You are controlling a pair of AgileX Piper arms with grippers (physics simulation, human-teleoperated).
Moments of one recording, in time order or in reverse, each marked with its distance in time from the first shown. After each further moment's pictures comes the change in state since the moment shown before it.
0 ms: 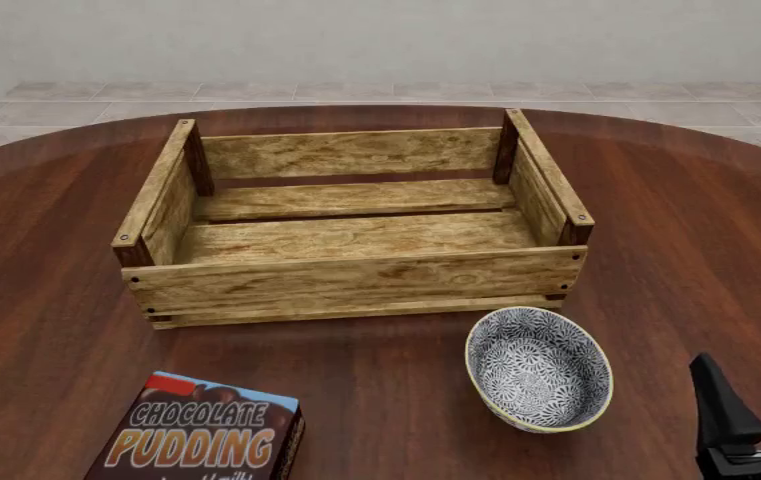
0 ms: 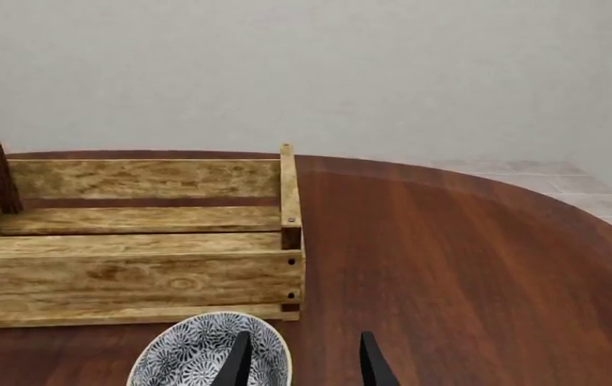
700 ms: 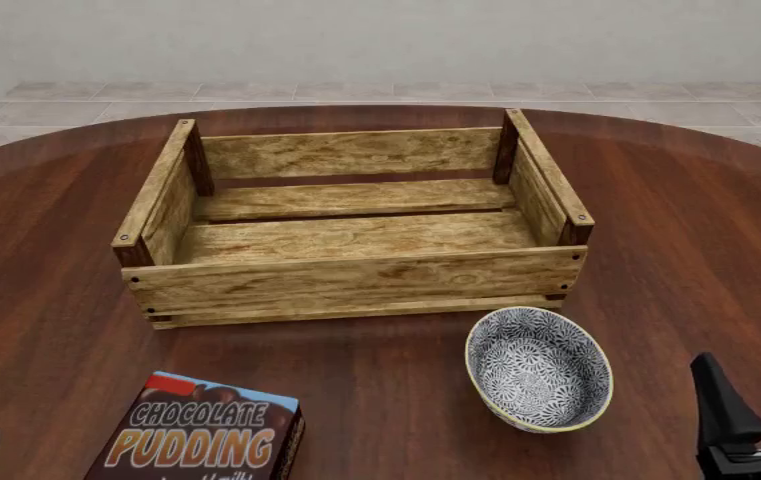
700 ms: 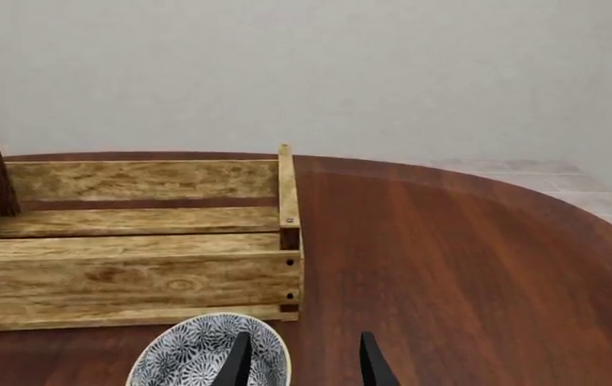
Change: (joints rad) left arm -0.175 0.042 -0.231 0.077 0.009; right arm -0.006 0.005 0.001 -0.006 0.005
